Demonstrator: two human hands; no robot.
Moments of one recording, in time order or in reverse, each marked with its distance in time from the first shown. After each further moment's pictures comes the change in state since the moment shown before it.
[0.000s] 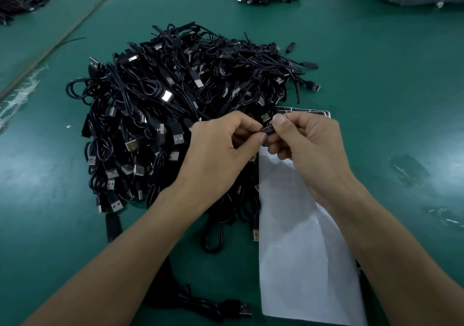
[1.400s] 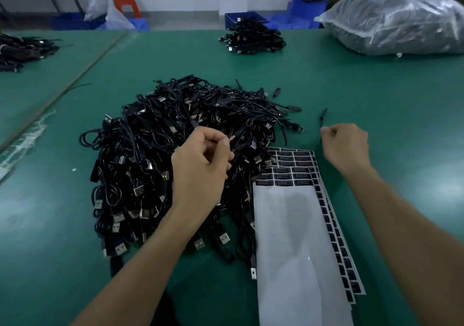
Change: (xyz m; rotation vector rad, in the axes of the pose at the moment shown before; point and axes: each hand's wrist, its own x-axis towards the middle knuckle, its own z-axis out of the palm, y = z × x) left_hand 0.026 0.001 -0.010 -0.144 0.303 -0.026; right_hand 0.095 0.011 -0.085 -0.932 0.407 0.143
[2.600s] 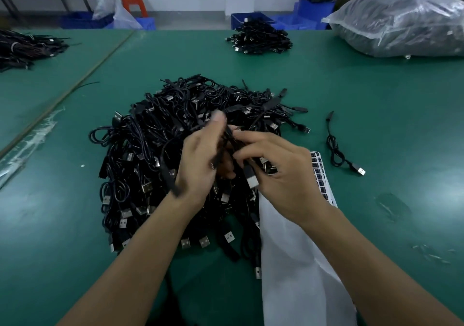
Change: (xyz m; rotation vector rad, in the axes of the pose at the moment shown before) left_hand 0.016 0.008 -0.008 -0.371 -0.177 -0.259; right_hand -0.112 -0.078 0.012 0.644 -0.019 -1.008
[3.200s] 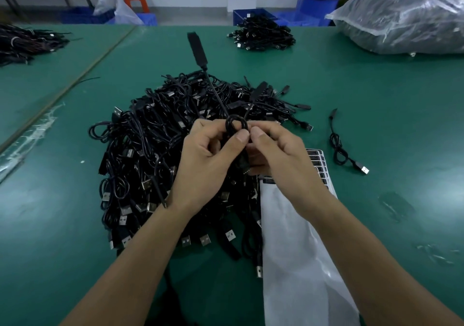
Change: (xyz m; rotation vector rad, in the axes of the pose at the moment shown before) left_hand -0.009 0.000 -0.004 0.269 0.007 0.266; right_hand 0.010 -0.005 0.000 0.509 -0.064 0.743
